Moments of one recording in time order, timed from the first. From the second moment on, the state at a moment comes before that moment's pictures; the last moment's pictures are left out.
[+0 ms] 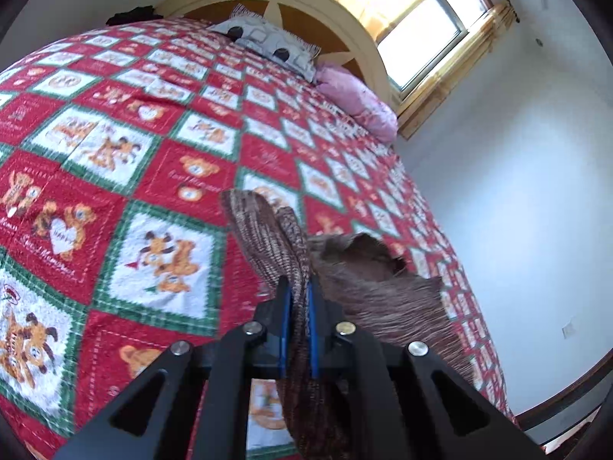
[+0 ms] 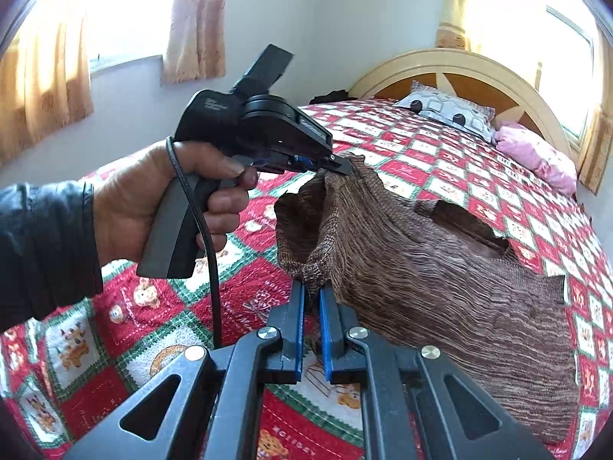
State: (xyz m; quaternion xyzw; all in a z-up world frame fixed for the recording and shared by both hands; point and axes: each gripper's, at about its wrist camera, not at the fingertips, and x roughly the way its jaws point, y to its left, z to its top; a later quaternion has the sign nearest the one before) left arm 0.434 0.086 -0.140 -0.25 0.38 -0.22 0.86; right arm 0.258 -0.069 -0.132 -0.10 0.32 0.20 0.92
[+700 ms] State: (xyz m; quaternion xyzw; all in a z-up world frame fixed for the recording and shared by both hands) left arm 0.439 -0.024 -0.080 -0.21 0.37 -0.27 0.87; right arm 0.237 -0.175 -0.112 0.00 0.30 0.16 0.94
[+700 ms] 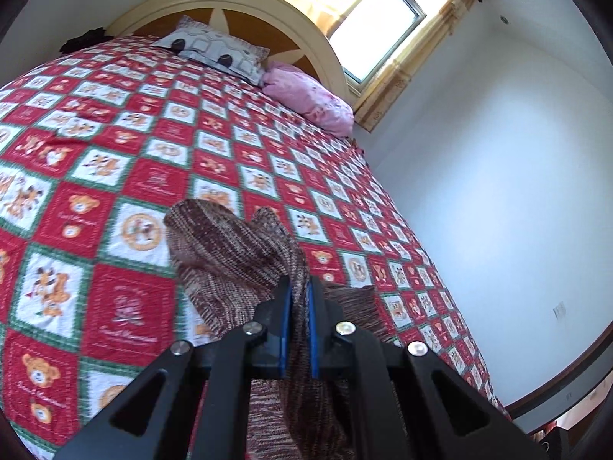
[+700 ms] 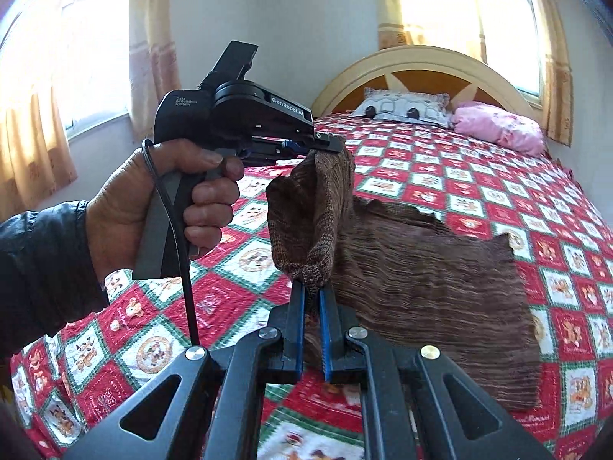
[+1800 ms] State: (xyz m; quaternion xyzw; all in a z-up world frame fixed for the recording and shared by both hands) left arm 0.457 -0.236 -0.140 -0.05 0.46 -0.30 0.83; right arm 0.225 -0.337 -0.188 0.13 0.38 0.06 0.91
